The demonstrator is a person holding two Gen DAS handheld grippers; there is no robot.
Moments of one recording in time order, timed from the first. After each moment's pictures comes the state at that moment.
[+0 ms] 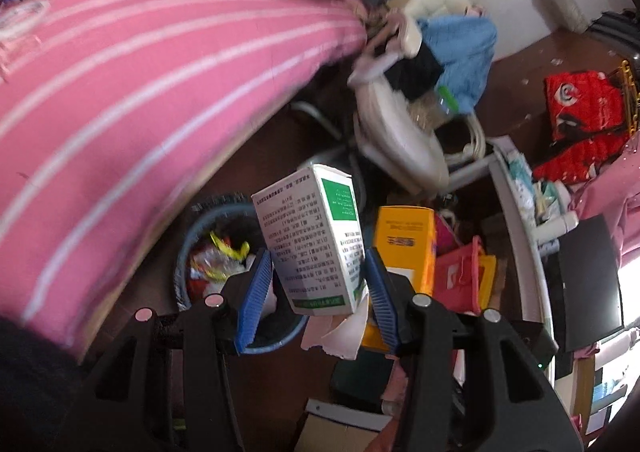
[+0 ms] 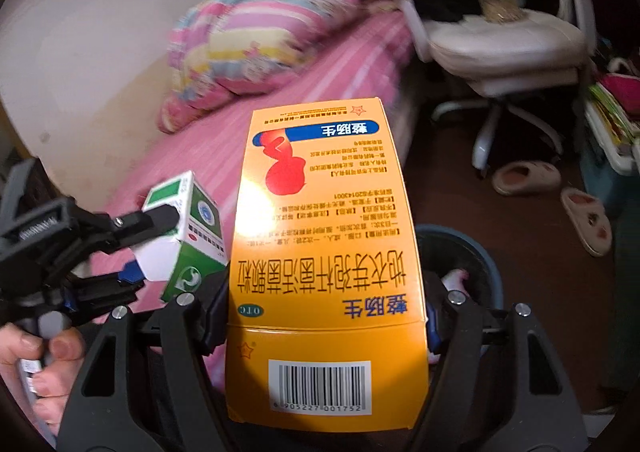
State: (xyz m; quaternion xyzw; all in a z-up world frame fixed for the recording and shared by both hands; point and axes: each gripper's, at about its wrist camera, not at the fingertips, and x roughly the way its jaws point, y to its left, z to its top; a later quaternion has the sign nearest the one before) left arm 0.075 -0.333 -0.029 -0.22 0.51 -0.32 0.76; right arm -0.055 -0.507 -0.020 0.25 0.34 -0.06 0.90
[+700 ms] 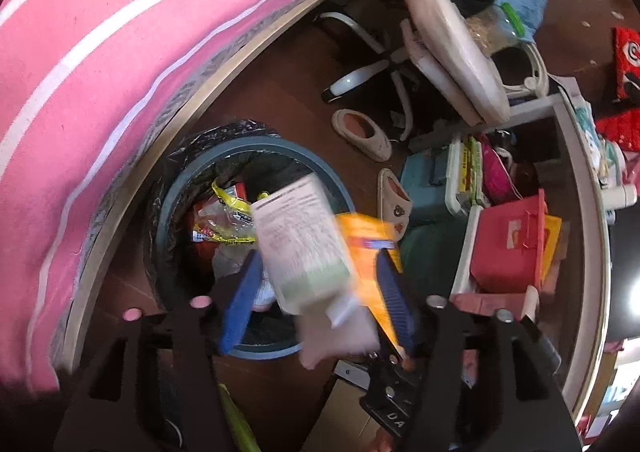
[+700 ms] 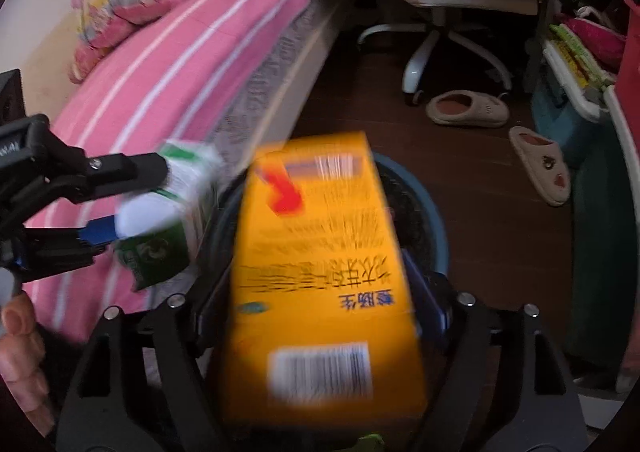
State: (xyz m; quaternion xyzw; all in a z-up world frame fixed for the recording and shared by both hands) left arm 0.137 -0.425 -0.154 -0.14 0.63 -0.30 0.70; right arm -0.027 -0.548 -0.139 0.22 0.47 -0.16 0.84
